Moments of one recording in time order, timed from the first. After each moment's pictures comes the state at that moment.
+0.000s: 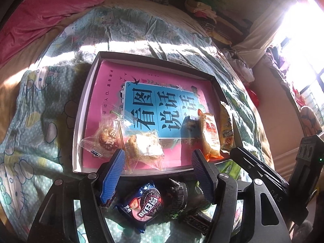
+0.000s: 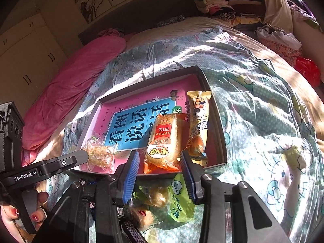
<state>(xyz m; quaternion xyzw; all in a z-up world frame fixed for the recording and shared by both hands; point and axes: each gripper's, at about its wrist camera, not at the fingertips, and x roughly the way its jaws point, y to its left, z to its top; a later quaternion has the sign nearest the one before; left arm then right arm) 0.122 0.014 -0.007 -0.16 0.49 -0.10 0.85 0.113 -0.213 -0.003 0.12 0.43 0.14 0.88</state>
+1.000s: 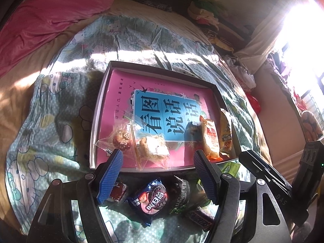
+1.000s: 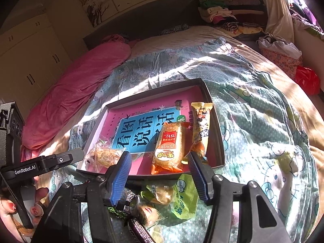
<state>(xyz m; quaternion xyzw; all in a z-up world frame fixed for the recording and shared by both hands) 0.106 0.031 0.012 -0.17 0.47 -0.08 0.86 0.097 -0.211 0.018 0.11 0.40 0.15 0.90</state>
